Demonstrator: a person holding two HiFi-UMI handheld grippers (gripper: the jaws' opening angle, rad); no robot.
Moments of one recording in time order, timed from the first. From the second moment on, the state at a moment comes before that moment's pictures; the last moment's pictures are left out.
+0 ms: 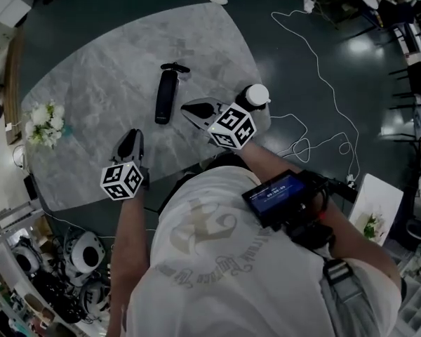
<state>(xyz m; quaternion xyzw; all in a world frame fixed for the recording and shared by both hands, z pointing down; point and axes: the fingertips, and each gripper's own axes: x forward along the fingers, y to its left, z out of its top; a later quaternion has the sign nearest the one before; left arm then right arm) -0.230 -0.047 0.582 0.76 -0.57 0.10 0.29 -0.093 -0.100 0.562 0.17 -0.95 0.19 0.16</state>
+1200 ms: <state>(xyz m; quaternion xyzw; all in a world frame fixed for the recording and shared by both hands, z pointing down) -0.190 0.070 0.554 0.80 -0.53 0.07 0.27 -0.073 0.015 0.520 0.16 -0.97 0.14 0.15</state>
